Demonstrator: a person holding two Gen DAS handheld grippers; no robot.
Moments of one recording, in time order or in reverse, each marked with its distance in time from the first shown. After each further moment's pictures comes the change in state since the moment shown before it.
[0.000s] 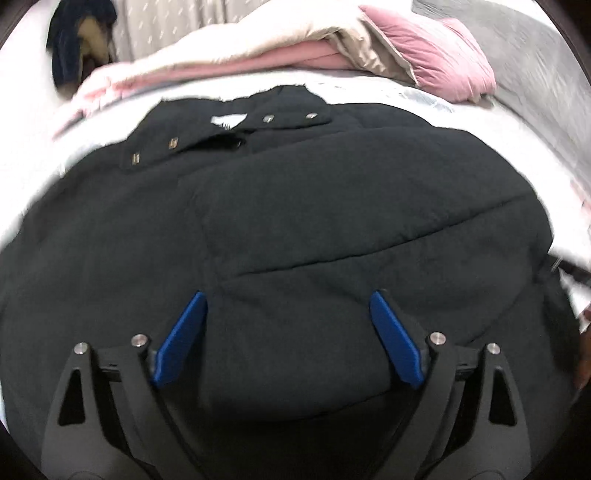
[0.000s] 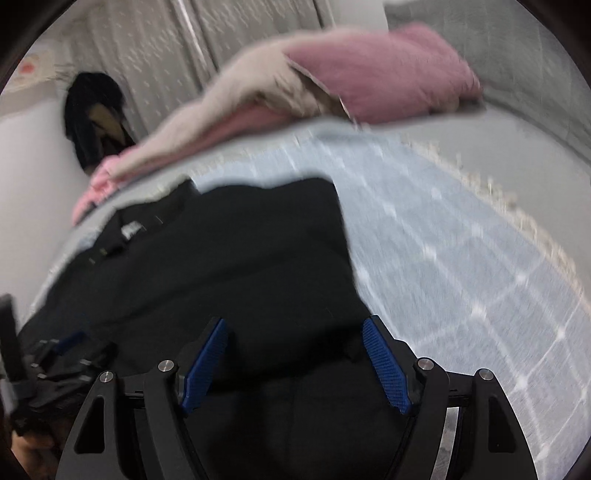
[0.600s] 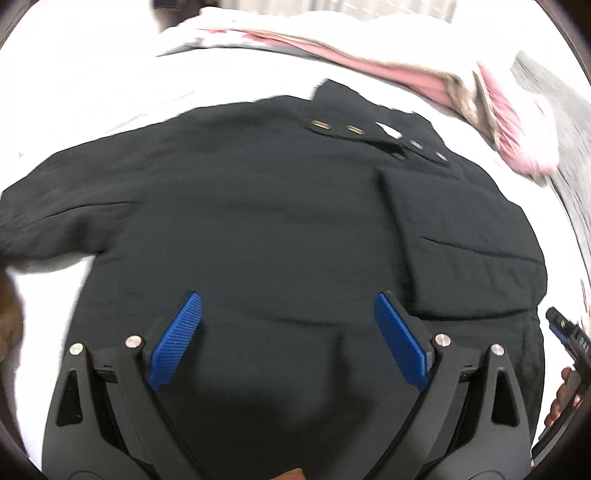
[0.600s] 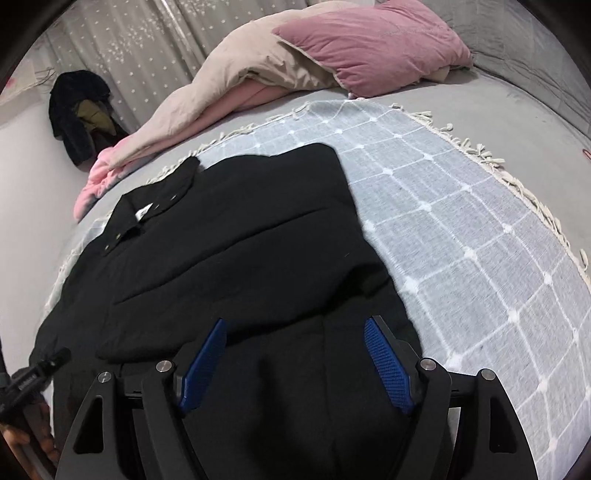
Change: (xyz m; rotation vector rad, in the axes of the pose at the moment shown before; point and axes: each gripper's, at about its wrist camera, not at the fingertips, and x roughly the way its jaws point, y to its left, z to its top) left arm -0.104 0.131 -0.046 -0.355 0.061 0.143; right arm -0.050 0.030 -0.012 0.018 0.036 0.065
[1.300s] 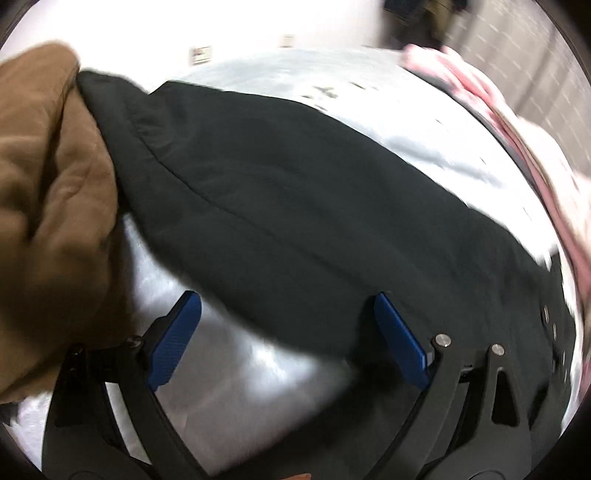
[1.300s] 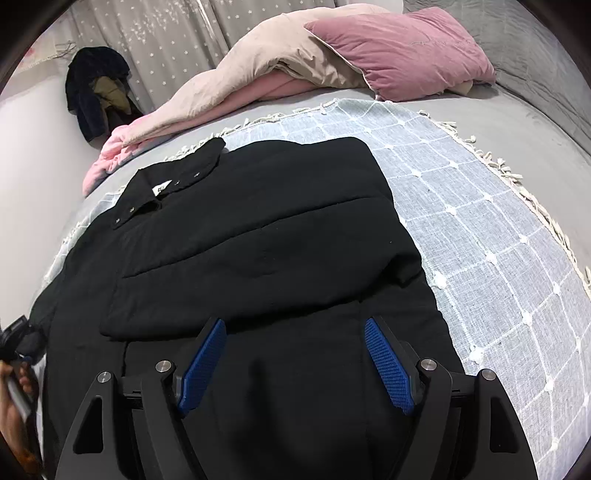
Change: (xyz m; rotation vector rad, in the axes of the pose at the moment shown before) left arm 0.051 0.211 0.037 -0.674 -0.065 0.368; right arm 0.007 0.026 -0.007 -0.082 0.004 -0.004
